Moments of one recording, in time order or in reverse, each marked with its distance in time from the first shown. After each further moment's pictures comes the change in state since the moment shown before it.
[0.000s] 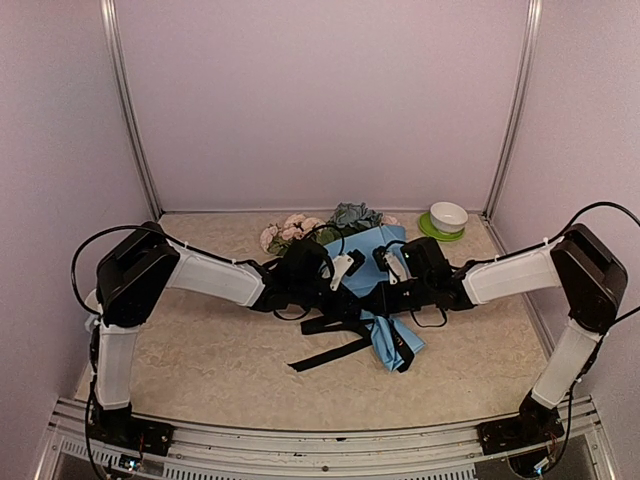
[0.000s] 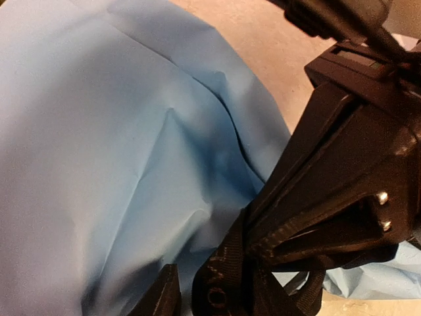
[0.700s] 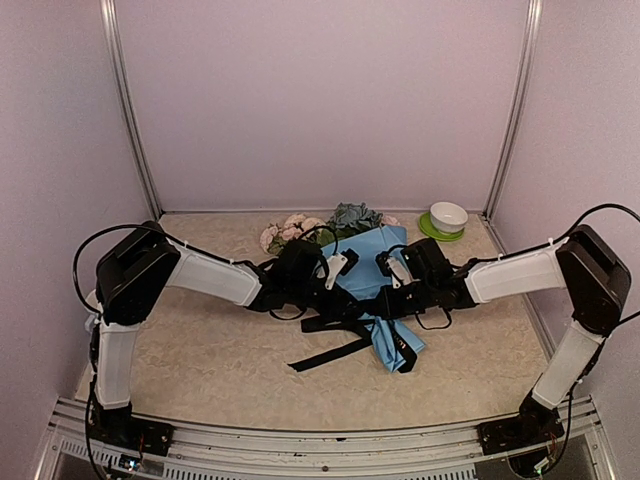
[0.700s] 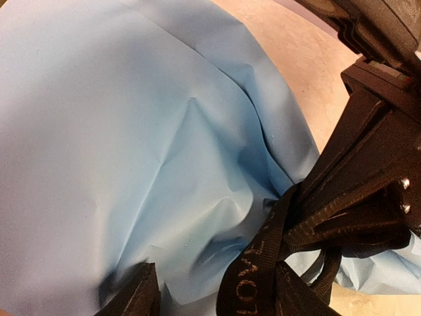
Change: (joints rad) left arm 0.029 0.013 -0.014 0.017 0.015 -0.035; right arm 0.003 -0.023 0.001 -0.114 0.034 -0.008
